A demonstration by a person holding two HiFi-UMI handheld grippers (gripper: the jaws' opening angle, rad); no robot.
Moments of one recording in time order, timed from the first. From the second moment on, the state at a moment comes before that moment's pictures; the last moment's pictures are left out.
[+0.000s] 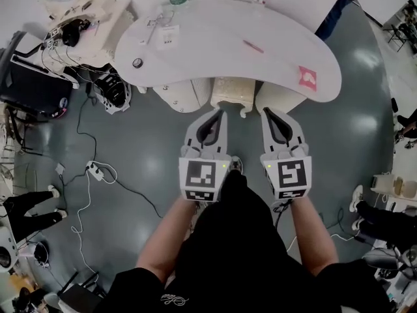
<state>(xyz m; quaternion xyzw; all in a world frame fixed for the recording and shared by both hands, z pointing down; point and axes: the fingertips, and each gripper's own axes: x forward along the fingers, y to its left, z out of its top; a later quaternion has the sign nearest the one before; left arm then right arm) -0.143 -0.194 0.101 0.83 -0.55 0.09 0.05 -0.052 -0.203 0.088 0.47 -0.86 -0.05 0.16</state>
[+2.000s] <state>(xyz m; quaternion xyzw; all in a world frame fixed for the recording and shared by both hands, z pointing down) -0.169 -0.386 0.681 0.79 -0.57 0.22 0.08 -0.006 -0.373 0.663 0.52 -0.81 0.05 0.28</state>
